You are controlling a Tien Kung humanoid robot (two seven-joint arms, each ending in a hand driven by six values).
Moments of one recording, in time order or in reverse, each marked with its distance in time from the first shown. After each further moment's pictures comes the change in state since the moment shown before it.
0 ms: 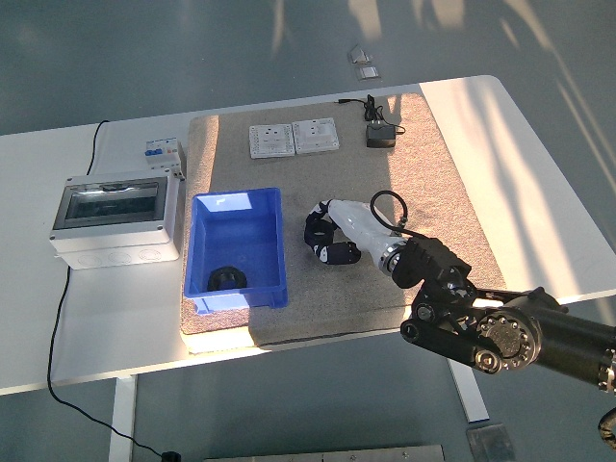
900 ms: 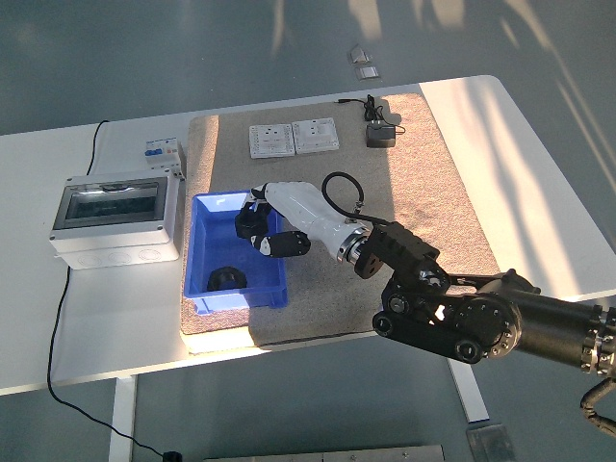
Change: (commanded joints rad) left arm -0.004 0.006 0.000 0.000 -0.010 0.006 -0.006; right arm 0.099 0.063 -0.104 0.048 0.060 0.037 0.172
